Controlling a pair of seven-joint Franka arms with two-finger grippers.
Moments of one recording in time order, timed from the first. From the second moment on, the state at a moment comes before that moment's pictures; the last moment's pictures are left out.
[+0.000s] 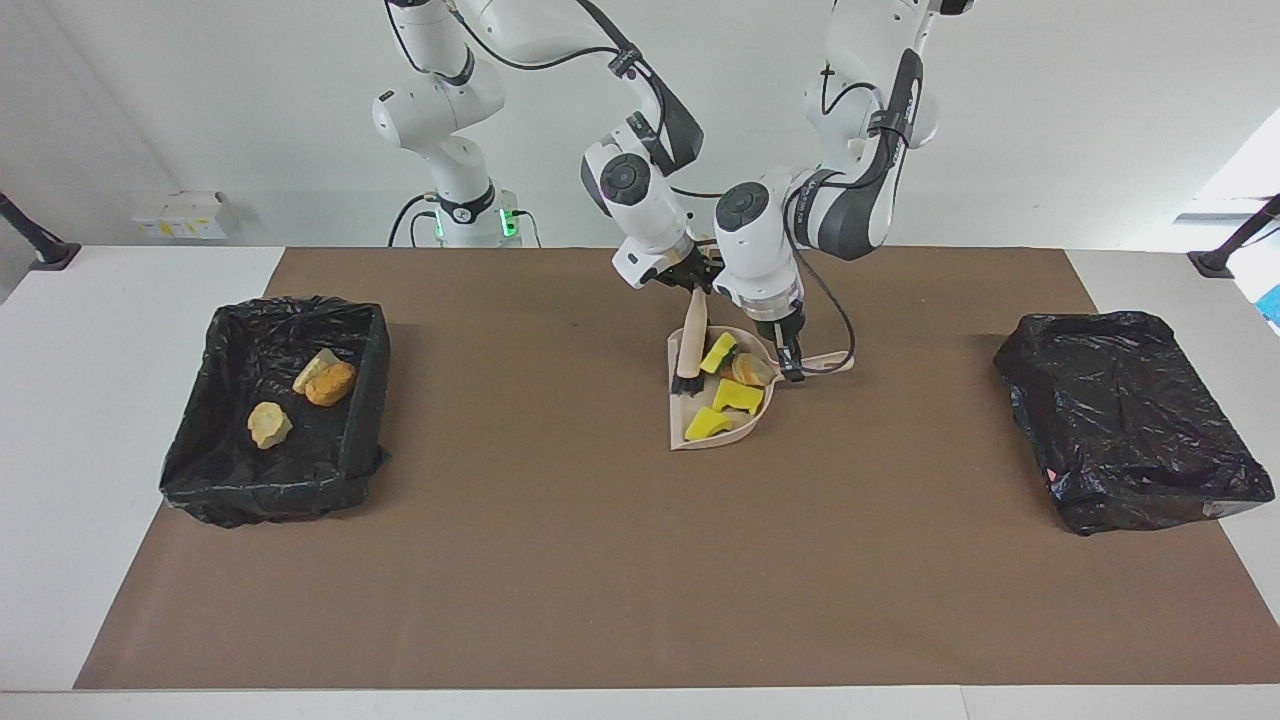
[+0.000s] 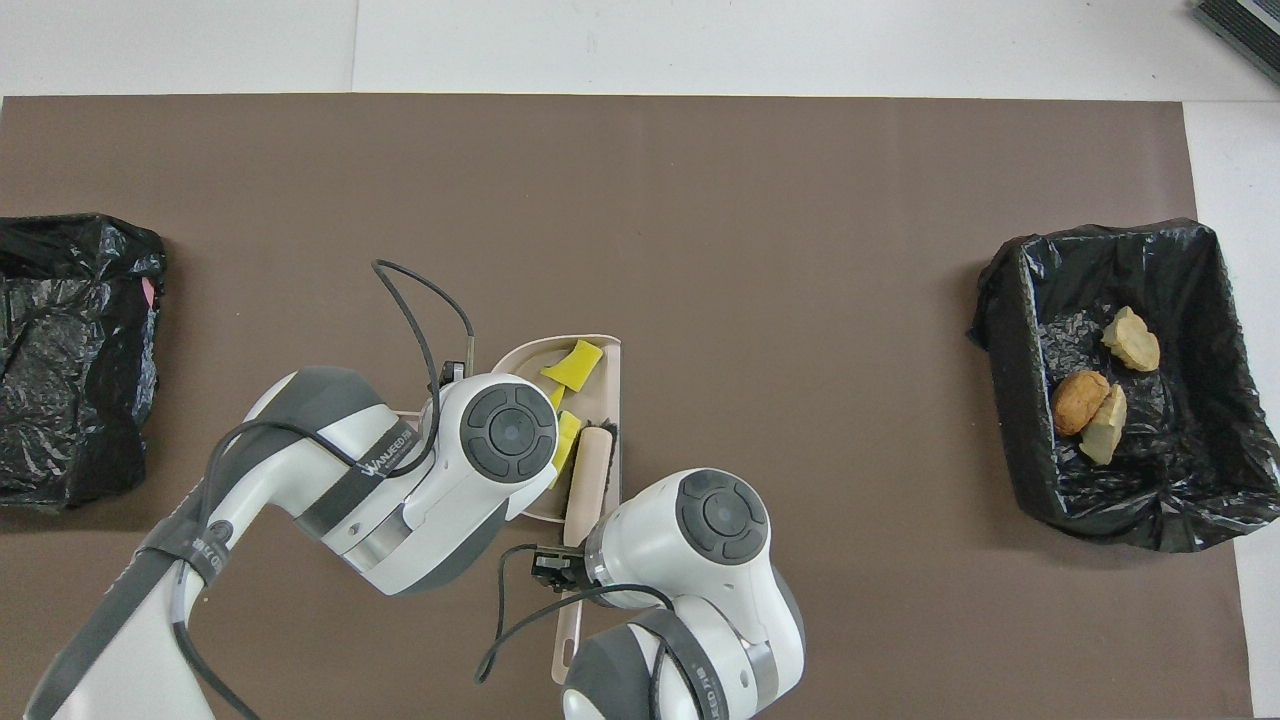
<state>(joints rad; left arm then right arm) -0.53 0.13 -0.06 -2.10 0.43 2.07 0.84 0.60 0.13 0.18 -2.17 0.59 2.26 0.56</state>
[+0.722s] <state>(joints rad) -0.49 0.11 -0.05 -2.10 0.43 2.07 0.89 0.45 -0.08 0.17 -2.15 0.18 1.83 0.57</state>
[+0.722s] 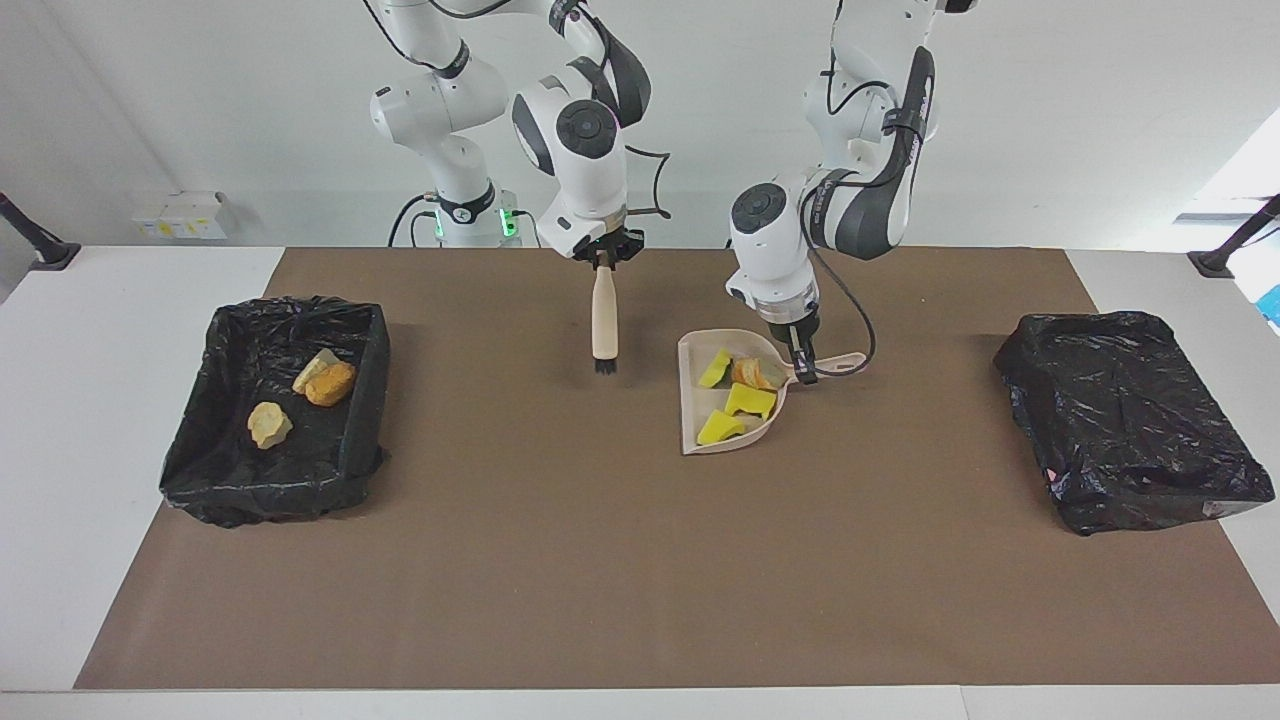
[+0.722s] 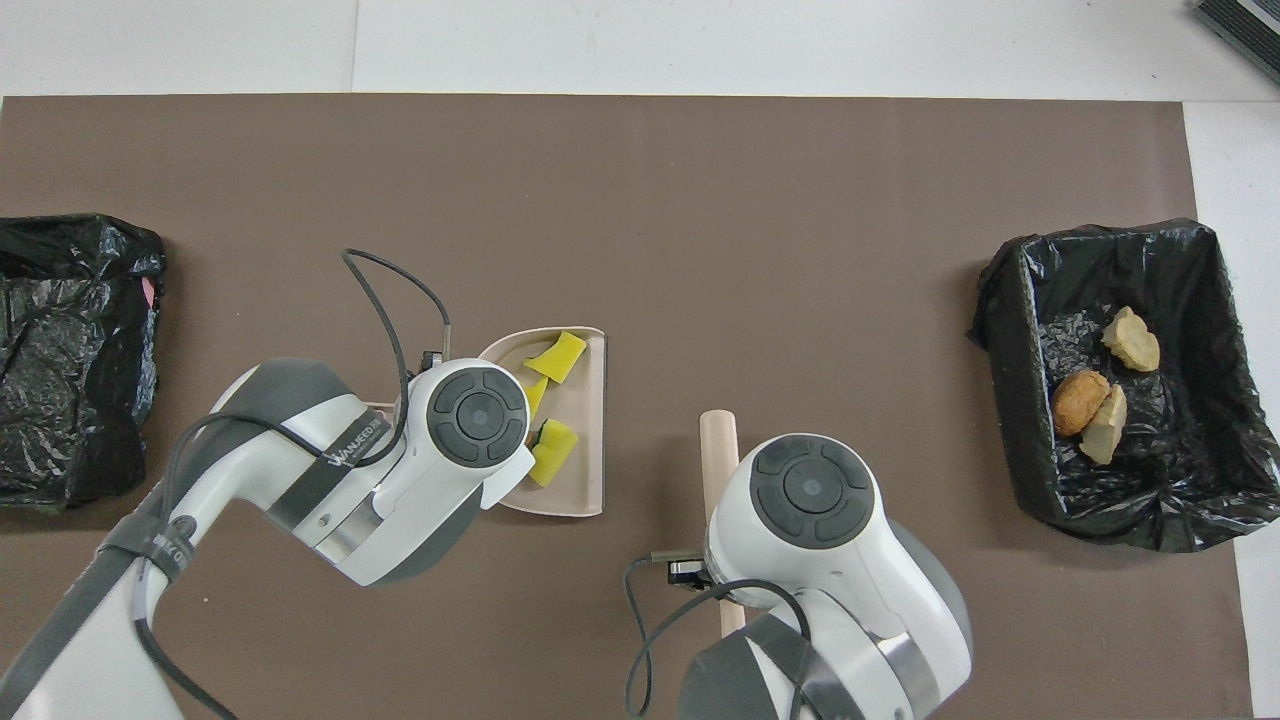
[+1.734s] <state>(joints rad) -0.17 -0.10 -0.01 -1.98 0.33 1.87 1.28 0.82 0.10 0.19 -2.23 0.18 2.24 0.91</state>
